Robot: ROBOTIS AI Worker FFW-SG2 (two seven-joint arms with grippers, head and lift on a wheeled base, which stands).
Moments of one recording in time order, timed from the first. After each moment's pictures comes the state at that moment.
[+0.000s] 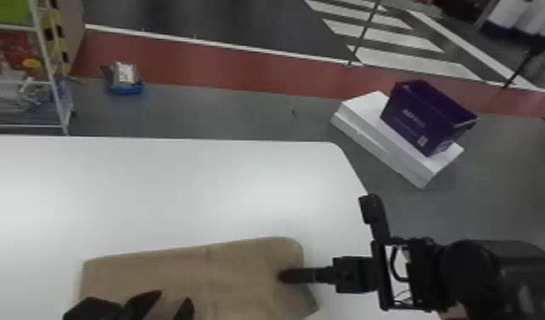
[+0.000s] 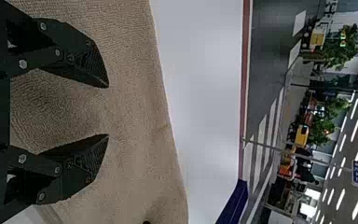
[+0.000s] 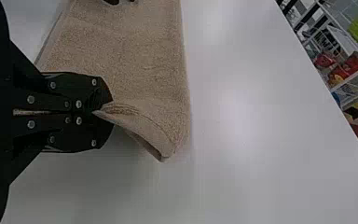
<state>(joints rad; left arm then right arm) 0.59 0.10 -0.38 -2.18 0.00 0.55 -0.09 0.17 -0.34 -0.32 -2.10 -0.57 1.57 0.51</state>
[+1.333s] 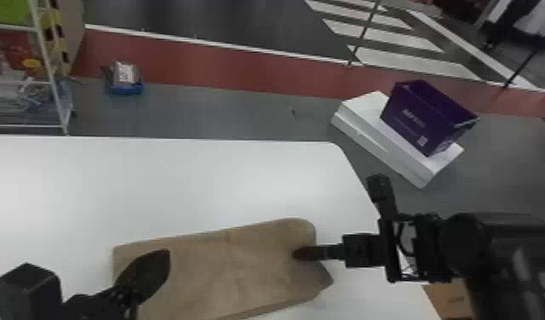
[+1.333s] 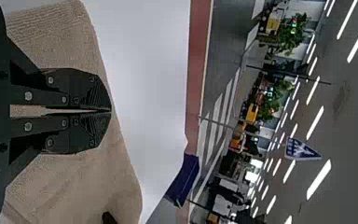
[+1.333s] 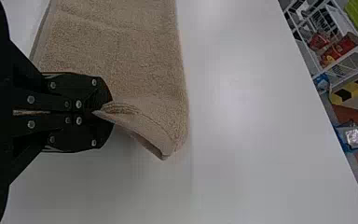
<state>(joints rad) 0.54 0.09 -0.23 -2.17 0.13 0.42 -0.33 0.06 -0.40 -0.29 -2.02 -0.47 1.57 0.55</state>
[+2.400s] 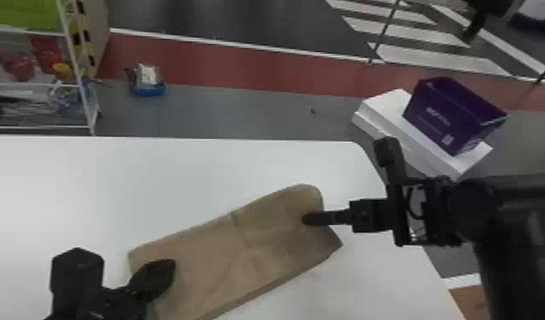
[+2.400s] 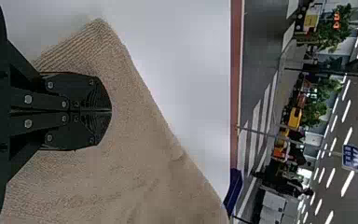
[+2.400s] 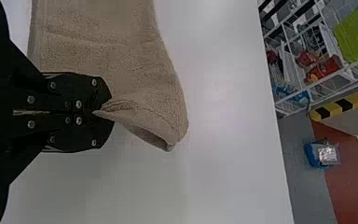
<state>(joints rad) 0.43 0.10 -0.20 -2.05 0.03 0.54 -0.34 -0.11 -0.40 -0.17 -2.03 -0.39 1.57 0.55</state>
